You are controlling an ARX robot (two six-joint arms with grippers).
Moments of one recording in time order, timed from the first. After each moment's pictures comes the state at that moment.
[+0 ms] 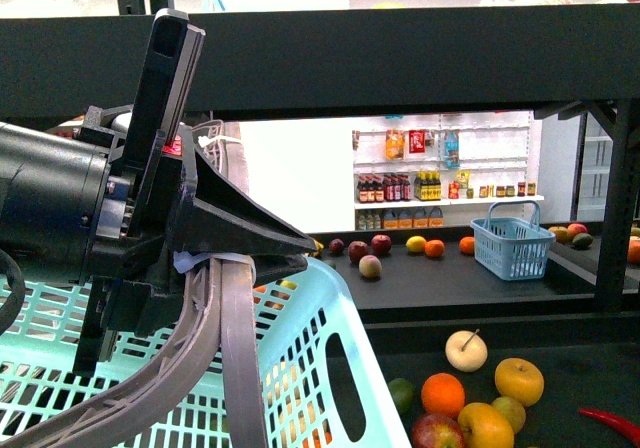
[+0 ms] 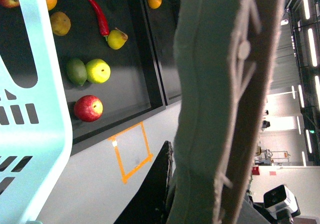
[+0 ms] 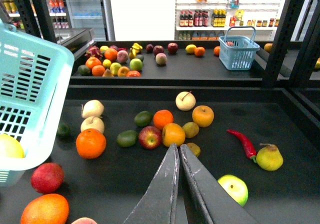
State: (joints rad) left arm -0.28 1.46 1.00 0.07 0.84 -0.79; right arm 0.00 0.07 0.07 -0.01 0.00 0.00
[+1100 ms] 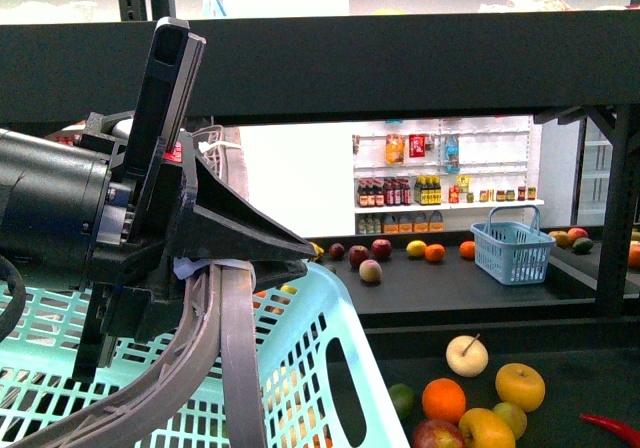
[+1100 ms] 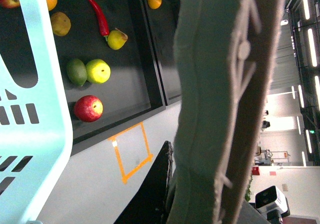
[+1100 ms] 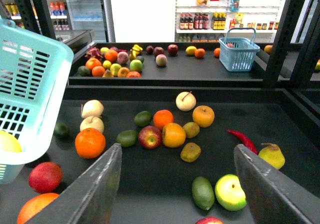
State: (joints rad) left arm -0.28 1.46 1.00 0.07 0.84 -0.79; right arm 0.00 0.01 0.02 0.00 0.00 0.00
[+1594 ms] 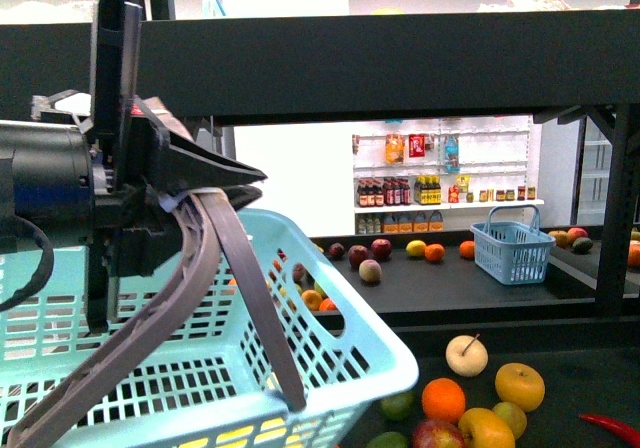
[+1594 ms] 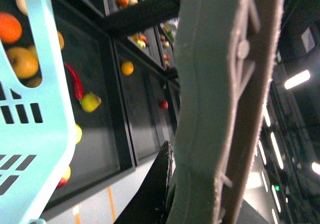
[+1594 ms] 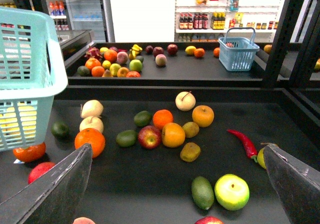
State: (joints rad) left arm -0.20 1.50 0.90 0.60 0.67 -1.15; right arm 0.00 0.01 0.02 0.00 0.00 0.00
